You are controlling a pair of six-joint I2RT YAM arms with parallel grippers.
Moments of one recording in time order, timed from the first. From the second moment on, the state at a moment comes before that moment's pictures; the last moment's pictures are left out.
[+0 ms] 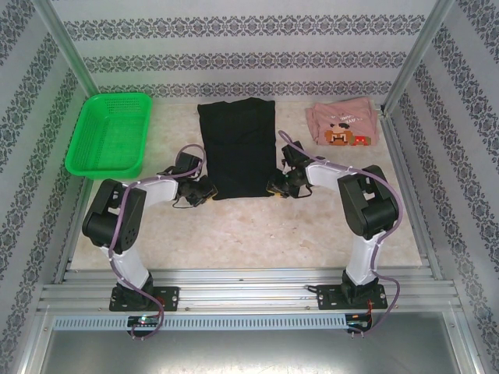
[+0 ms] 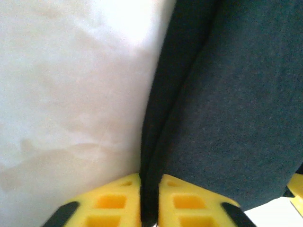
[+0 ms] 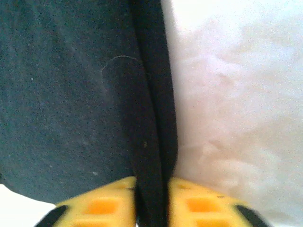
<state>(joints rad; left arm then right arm) -0.29 1.77 0.92 -0.20 0.33 -0.90 0.38 1.91 1.14 -0.40 -0.39 0.76</state>
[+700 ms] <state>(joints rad) -0.29 1.36 0.73 -0.32 0.36 -0.84 0.48 1.54 0.93 -0.42 -0.40 0.87</state>
